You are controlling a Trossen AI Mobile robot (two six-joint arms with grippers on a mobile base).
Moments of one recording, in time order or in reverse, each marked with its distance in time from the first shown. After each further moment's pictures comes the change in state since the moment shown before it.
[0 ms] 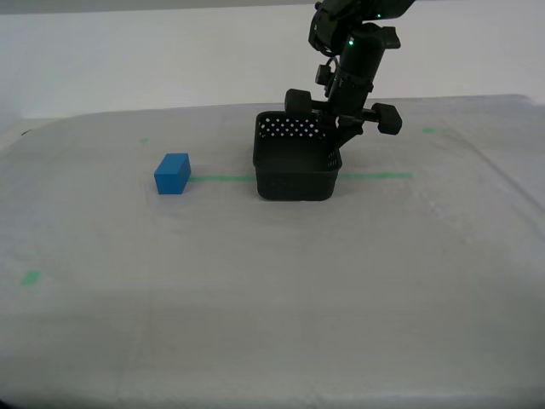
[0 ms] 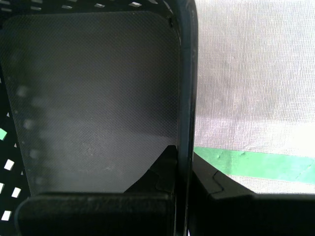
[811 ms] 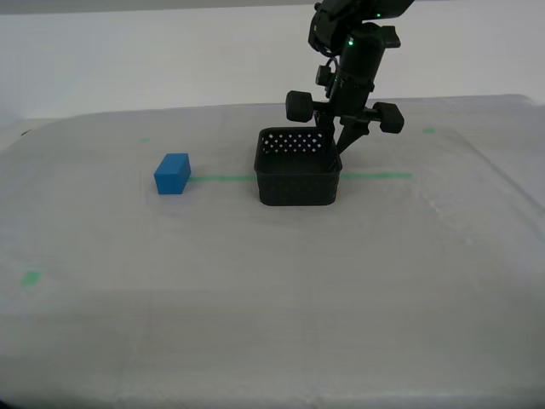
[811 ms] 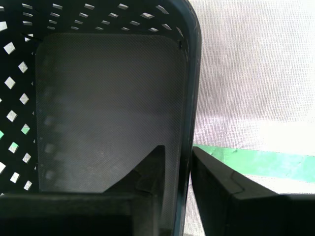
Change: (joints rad) arm 0 0.003 0.000 0.000 -0.014 0.026 -0.018; arm 1 0.000 0.000 0.000 0.000 0.000 0.000
